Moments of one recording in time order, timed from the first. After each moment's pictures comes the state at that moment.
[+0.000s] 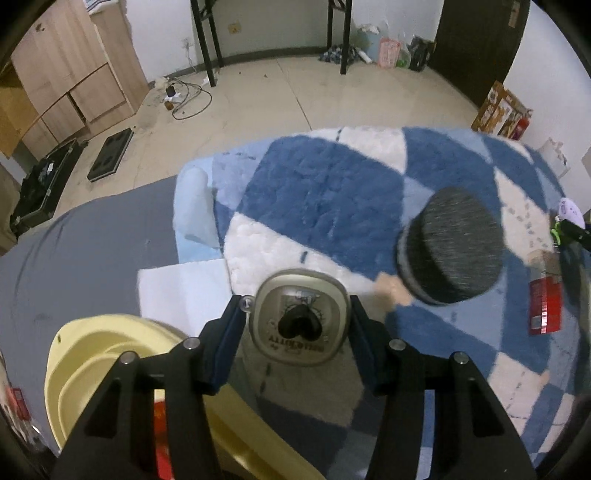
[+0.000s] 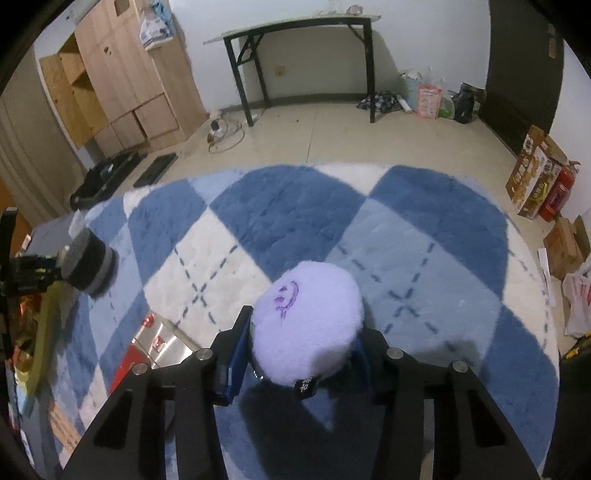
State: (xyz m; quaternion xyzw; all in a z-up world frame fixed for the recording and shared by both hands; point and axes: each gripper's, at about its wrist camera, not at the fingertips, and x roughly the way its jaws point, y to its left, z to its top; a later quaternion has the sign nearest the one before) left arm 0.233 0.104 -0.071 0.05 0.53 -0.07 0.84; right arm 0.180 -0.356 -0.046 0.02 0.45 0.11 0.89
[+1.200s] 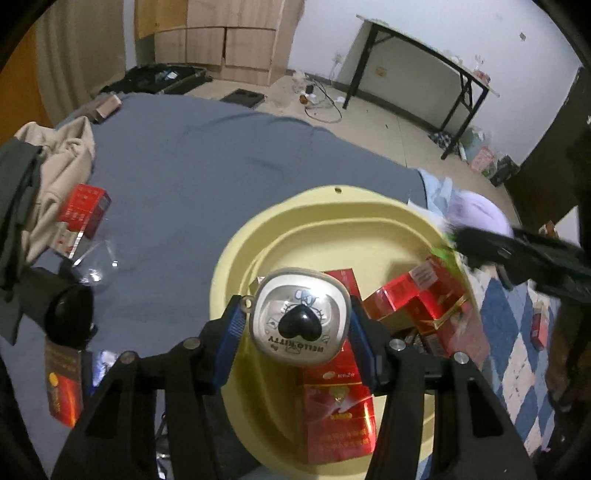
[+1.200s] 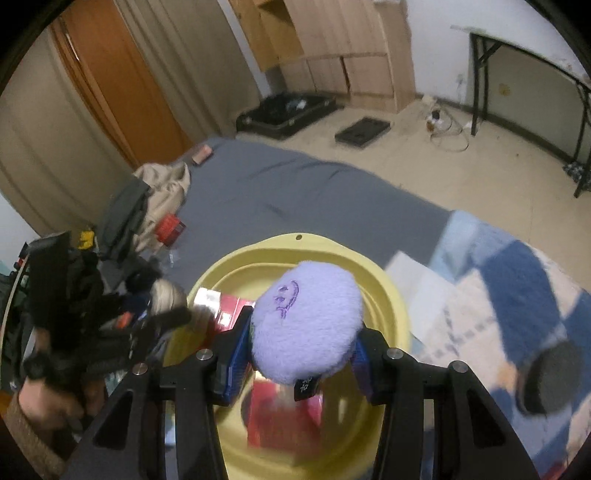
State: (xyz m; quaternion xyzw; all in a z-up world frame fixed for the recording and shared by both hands) left arm 0.068 0.337 -0.046 -0.15 0.48 0.09 0.86; right arm 0.151 0.074 0.017 -0.08 0.46 0.41 0.78
